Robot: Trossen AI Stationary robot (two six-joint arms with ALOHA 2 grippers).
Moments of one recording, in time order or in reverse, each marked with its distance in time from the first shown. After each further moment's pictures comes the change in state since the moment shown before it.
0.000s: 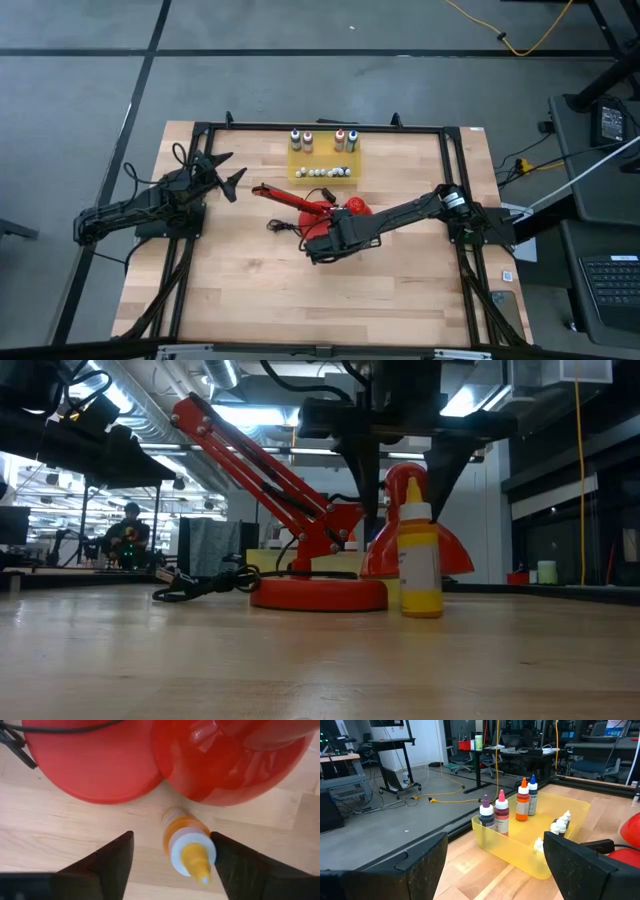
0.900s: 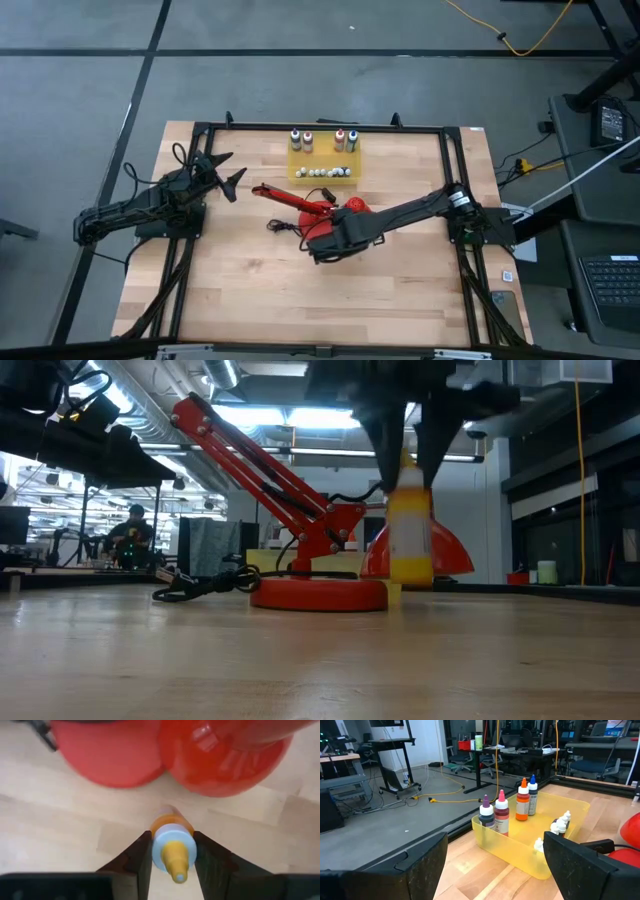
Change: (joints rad) left arm 0.000 0.000 0.000 0.000 0.000 0.000; right arm 0.011 -0.035 0.040 -0.049 -0.022 -0.057
